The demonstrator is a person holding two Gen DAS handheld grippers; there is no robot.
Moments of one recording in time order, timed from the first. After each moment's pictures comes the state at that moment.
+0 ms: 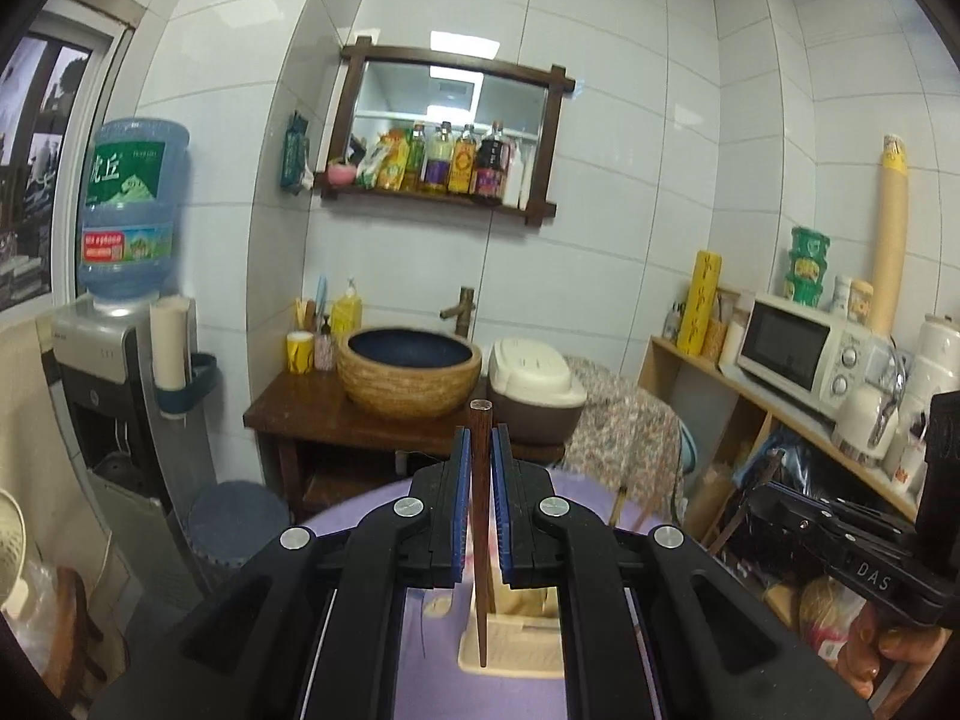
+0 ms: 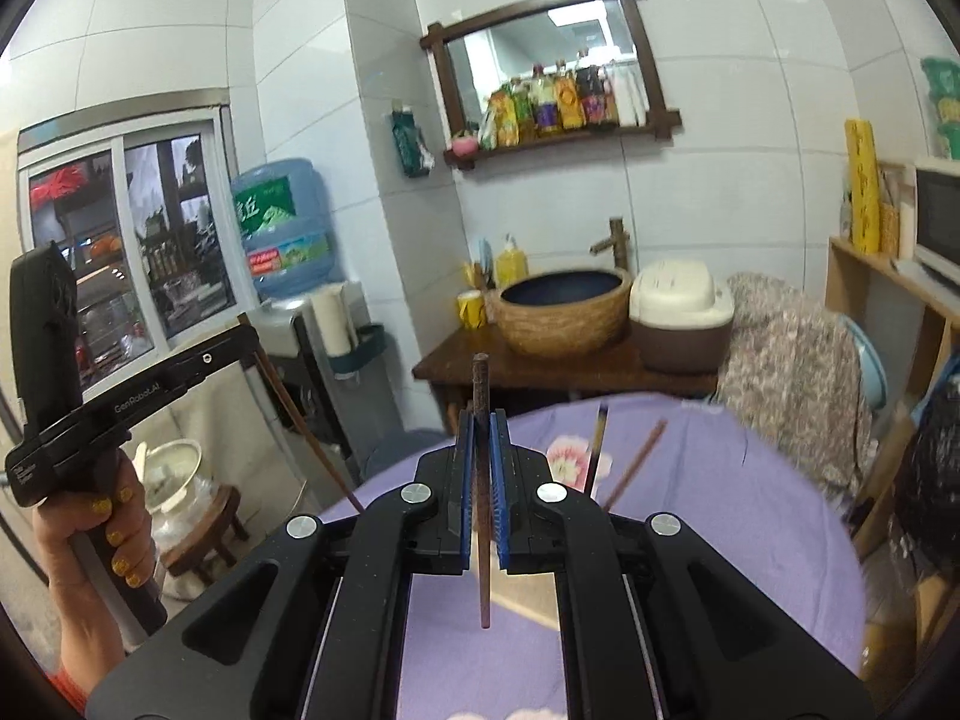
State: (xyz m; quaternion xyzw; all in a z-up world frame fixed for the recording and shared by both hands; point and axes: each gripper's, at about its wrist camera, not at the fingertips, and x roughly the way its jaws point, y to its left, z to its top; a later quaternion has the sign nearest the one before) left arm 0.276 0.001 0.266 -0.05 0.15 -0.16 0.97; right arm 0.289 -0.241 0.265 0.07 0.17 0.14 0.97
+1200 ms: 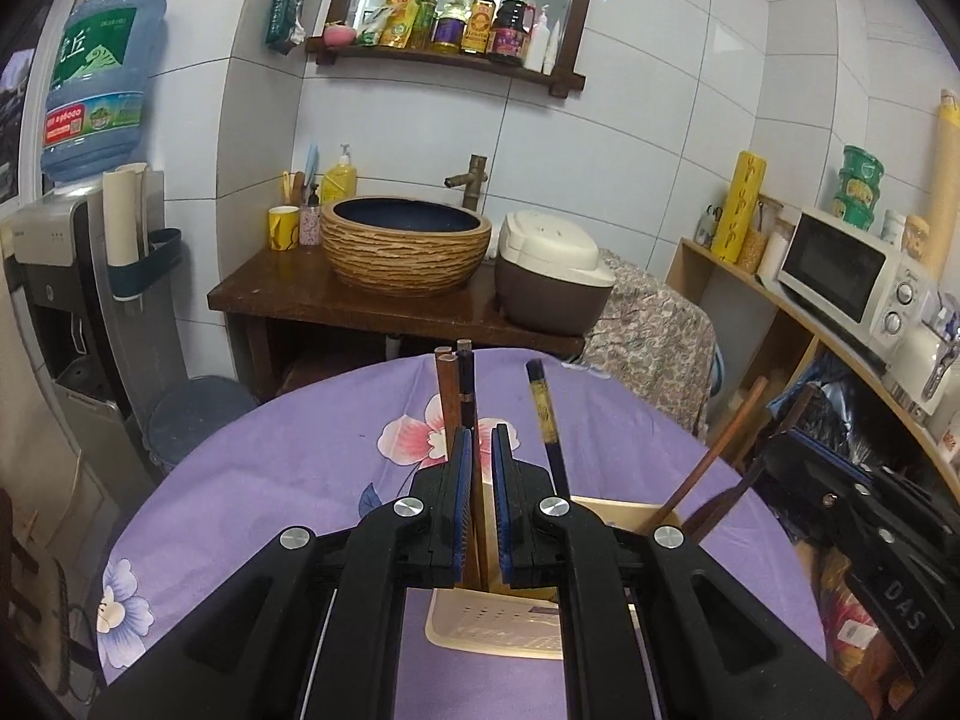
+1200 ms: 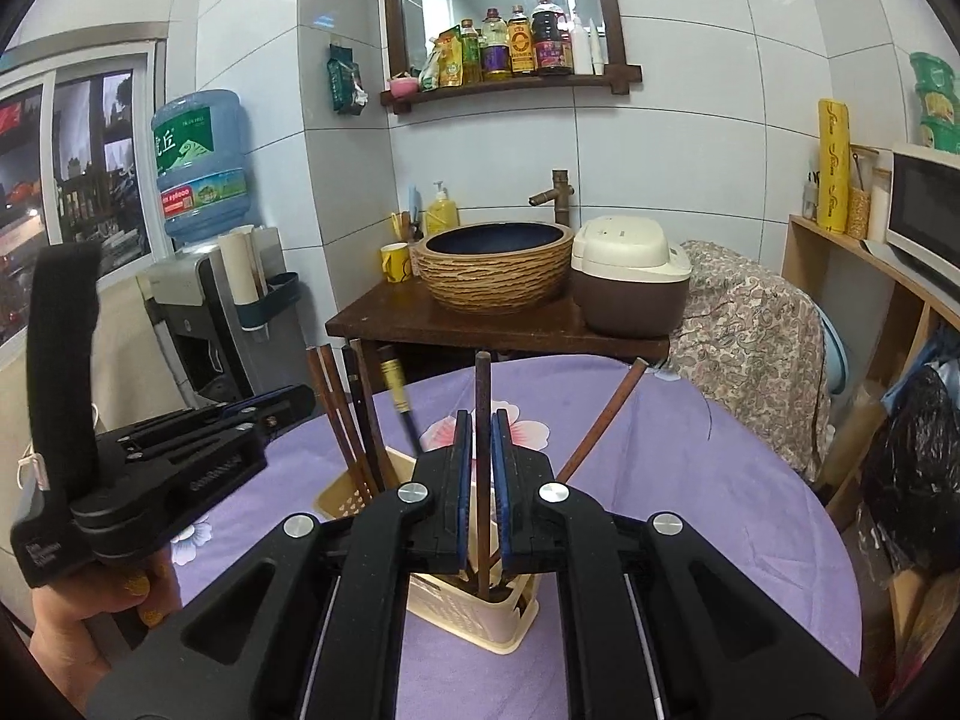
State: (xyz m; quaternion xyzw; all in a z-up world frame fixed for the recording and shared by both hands) left arm 0.362 -0.044 0.143 -0.05 0.27 -0.15 0.95; right arm 0.362 -0.237 0.161 0.04 0.22 0.06 0.97
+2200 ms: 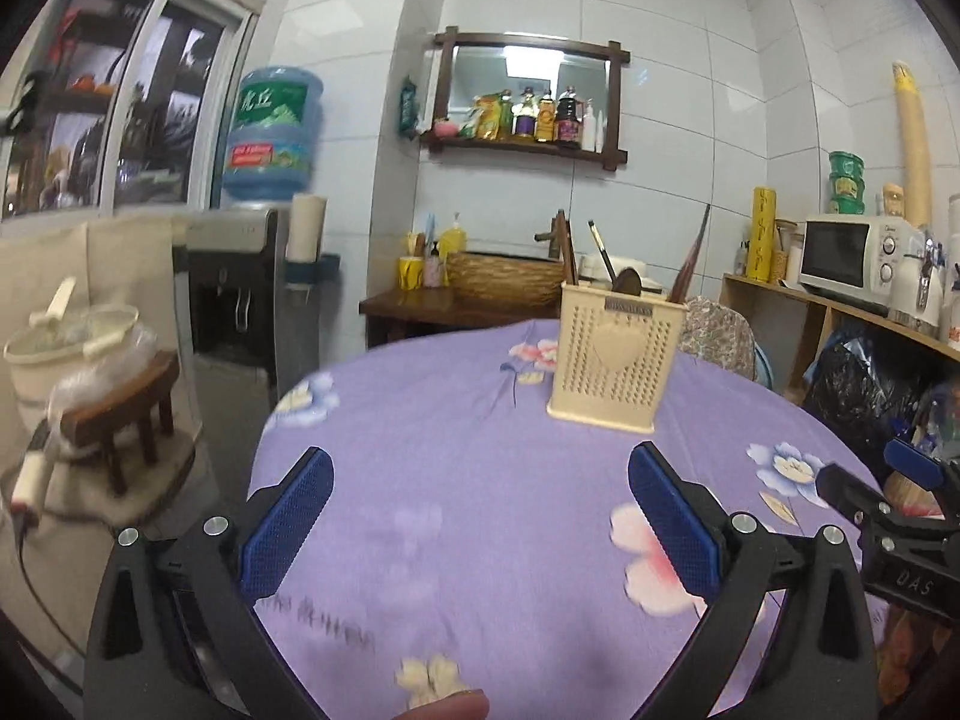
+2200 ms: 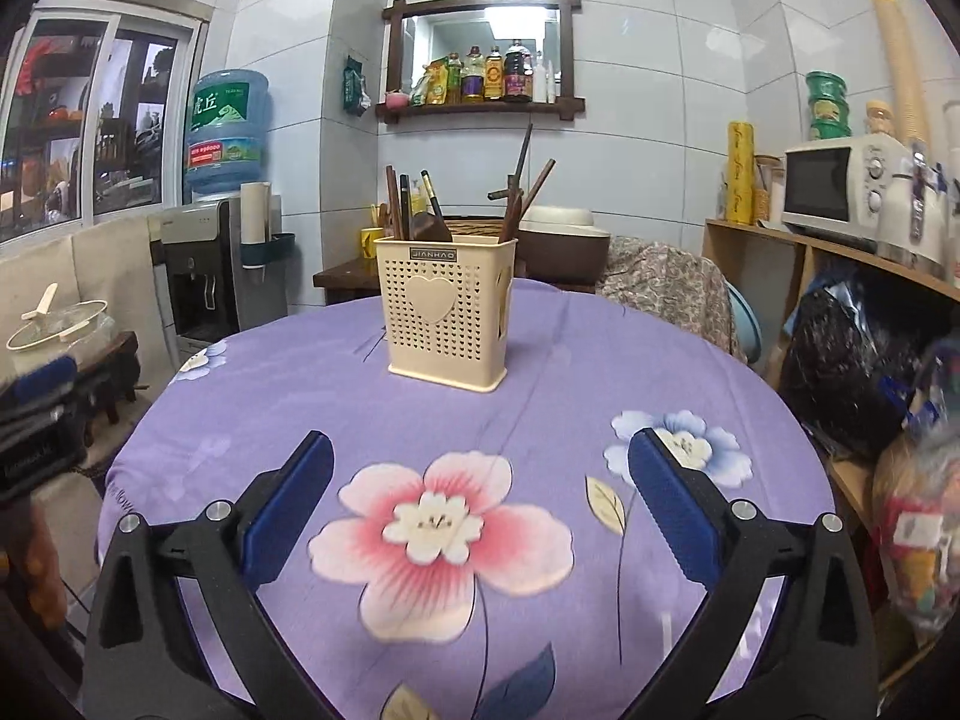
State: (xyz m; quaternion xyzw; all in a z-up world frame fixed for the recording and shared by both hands) left arm 0.072 0.017 0.029 -0.04 0.15 -0.04 0.99; right arm 0.070 -0.200 0.019 0.01 0.16 -0.02 0.99
